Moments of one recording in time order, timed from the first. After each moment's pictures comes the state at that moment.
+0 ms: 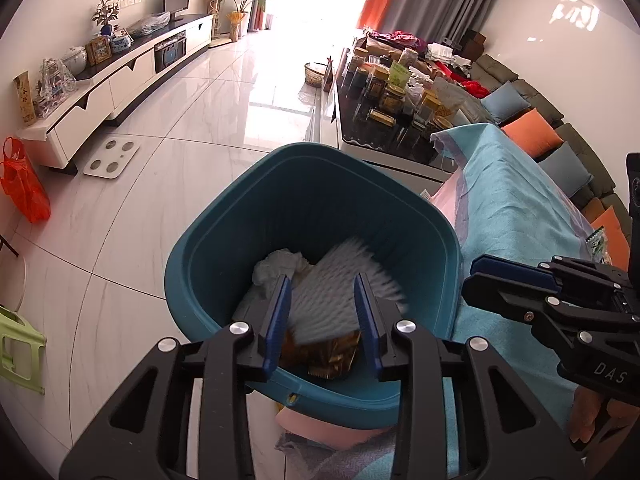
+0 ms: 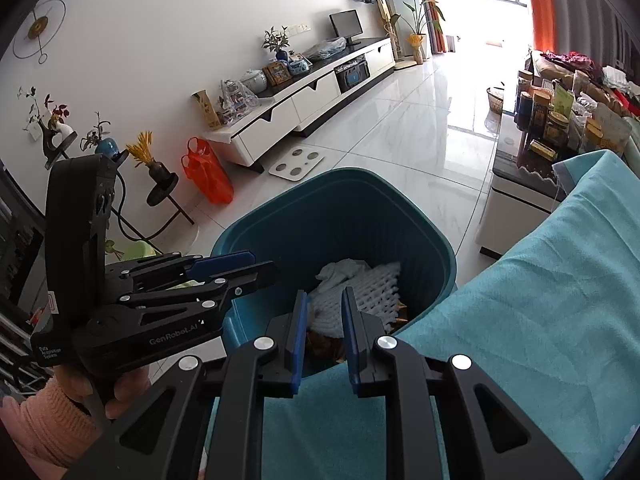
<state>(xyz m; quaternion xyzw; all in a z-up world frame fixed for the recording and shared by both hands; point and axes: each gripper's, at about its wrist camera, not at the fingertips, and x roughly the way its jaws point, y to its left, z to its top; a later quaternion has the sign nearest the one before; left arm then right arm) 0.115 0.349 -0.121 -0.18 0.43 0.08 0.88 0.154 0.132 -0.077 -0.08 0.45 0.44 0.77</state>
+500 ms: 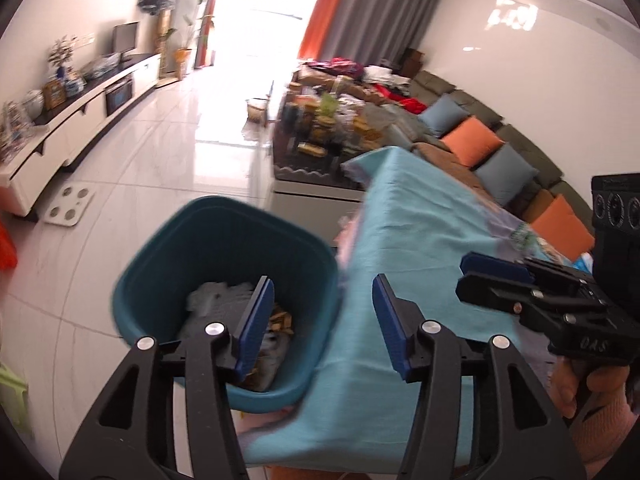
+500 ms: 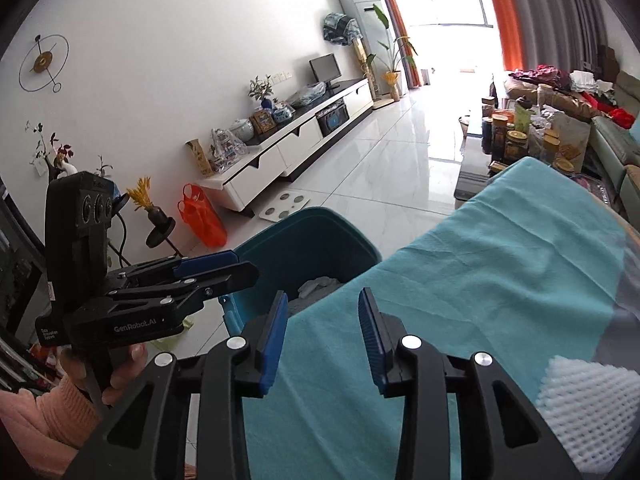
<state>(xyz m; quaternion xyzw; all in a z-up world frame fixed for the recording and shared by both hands) 0.096 0.284 -0.057 -0.16 0.36 -0.03 0.92 0.137 0.025 -0.027 -0.02 0.39 0.41 0.82</state>
